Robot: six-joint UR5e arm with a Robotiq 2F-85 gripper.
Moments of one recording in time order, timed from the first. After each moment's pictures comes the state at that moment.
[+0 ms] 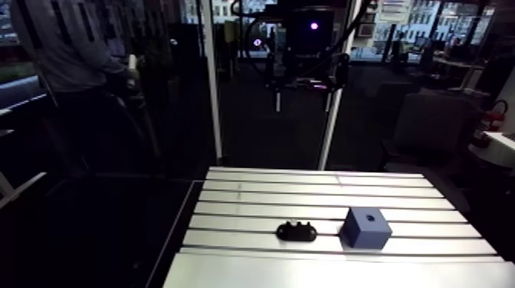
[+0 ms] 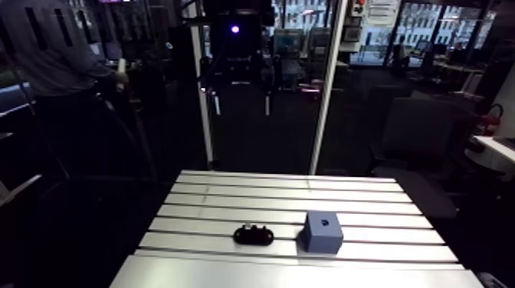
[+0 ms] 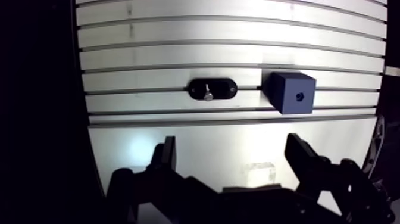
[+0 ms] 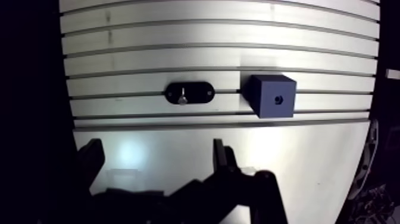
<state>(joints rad) 0.02 -1.51 1.56 -1.62 -1.60 -1.55</state>
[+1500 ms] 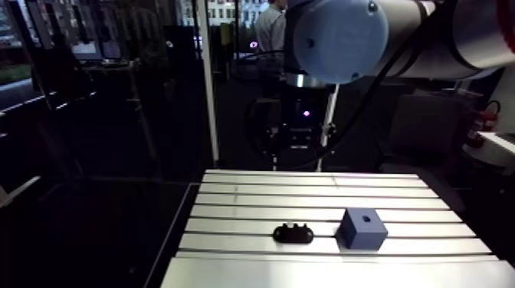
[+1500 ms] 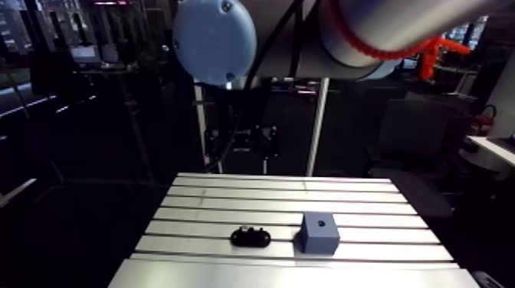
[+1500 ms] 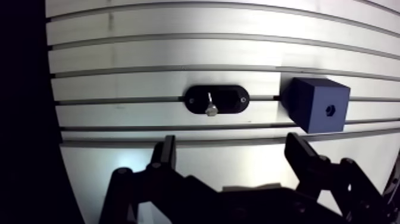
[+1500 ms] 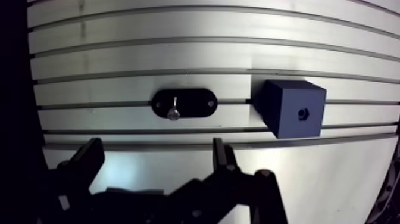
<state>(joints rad) 0.00 -1.52 1.90 -1.99 -1.60 -1.57</state>
